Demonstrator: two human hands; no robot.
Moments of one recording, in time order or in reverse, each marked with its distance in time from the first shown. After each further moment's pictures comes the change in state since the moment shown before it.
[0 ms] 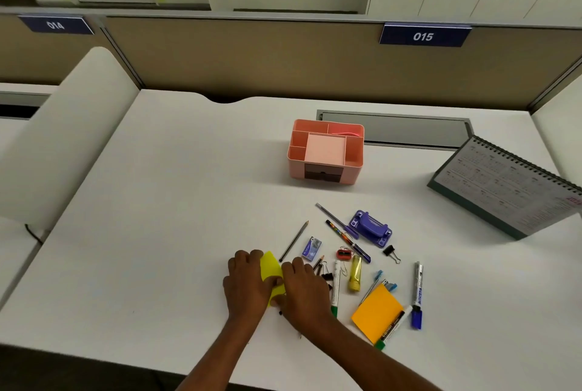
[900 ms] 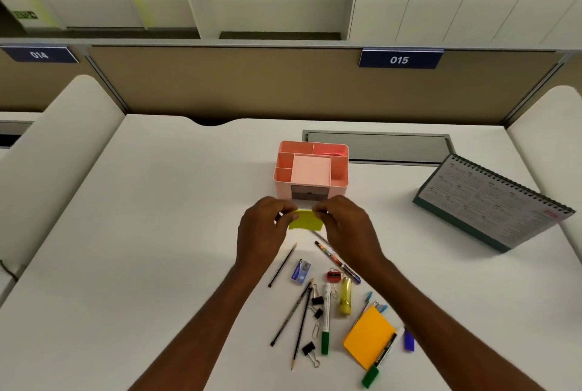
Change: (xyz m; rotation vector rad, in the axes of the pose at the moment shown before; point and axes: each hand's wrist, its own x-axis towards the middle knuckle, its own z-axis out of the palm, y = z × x) left_hand 0.076 0.110 -0.096 -0.488 0.281 0.505; right_hand 0.055 0.087 -0.172 0.350 0.548 -0.151
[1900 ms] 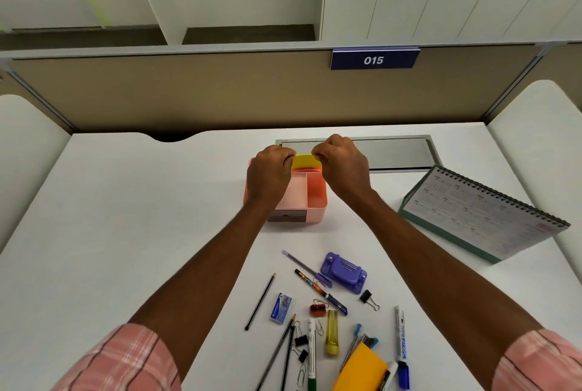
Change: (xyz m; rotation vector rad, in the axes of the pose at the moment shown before) left_hand 0.184 0.013 0.096 0.158 0.048 0.123; right_hand 0.165 0.091 -0.025 -0.383 0.197 0.039
